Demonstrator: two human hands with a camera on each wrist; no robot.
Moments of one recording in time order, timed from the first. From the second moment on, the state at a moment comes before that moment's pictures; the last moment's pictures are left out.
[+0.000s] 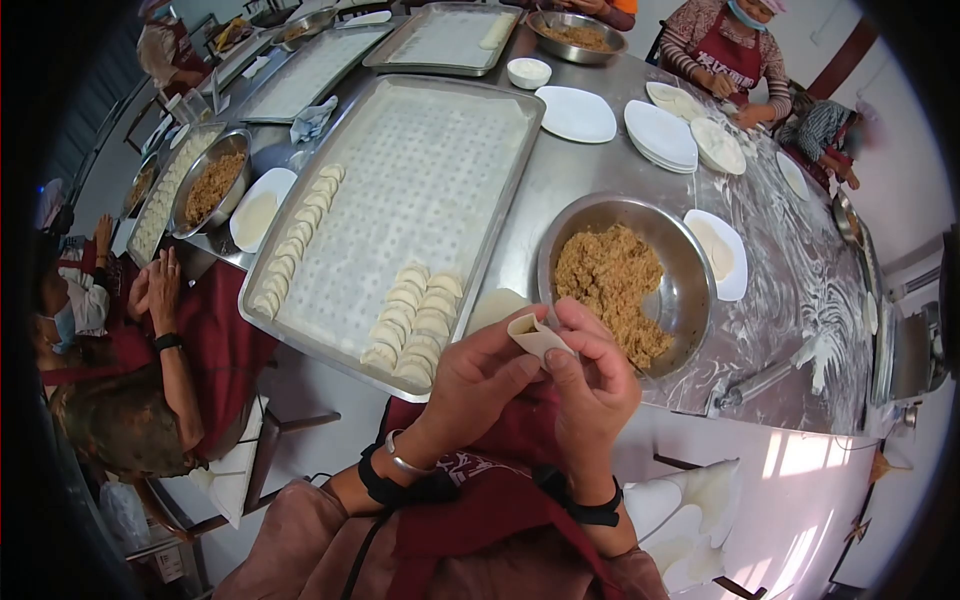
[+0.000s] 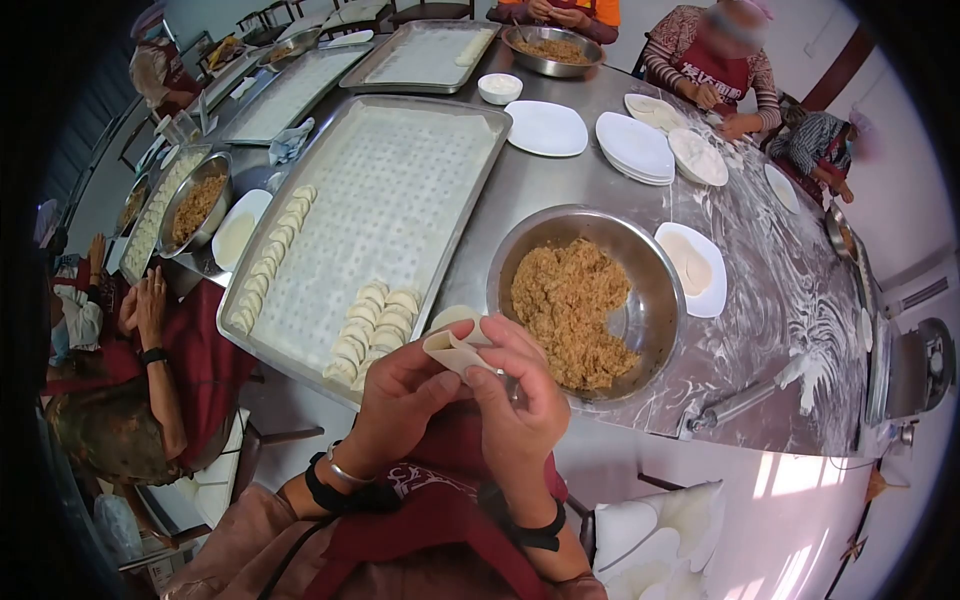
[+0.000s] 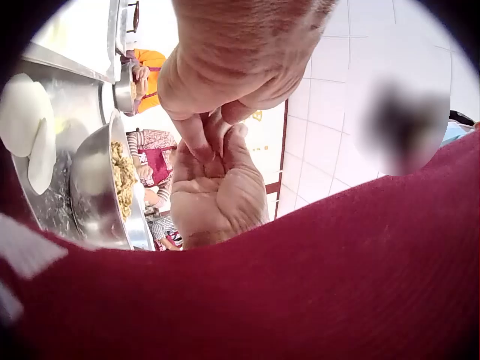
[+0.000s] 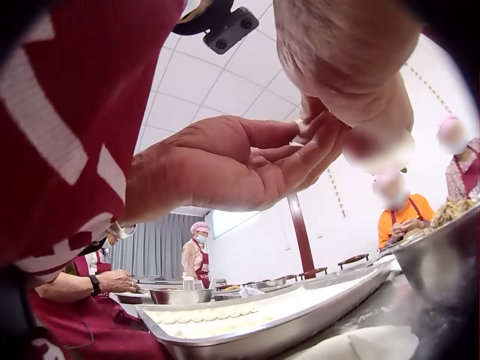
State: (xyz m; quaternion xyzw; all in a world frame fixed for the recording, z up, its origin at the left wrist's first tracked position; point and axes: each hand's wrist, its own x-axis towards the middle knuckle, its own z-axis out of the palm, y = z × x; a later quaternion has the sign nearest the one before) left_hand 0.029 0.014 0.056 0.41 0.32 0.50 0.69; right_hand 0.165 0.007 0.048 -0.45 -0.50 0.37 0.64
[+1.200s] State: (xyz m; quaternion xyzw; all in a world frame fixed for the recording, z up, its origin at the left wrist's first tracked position) left_hand 0.025 0.016 0.066 0.55 0.35 0.37 0.66; right_hand 0.187 0.014 0.061 -0.44 -0.70 0.24 0.51
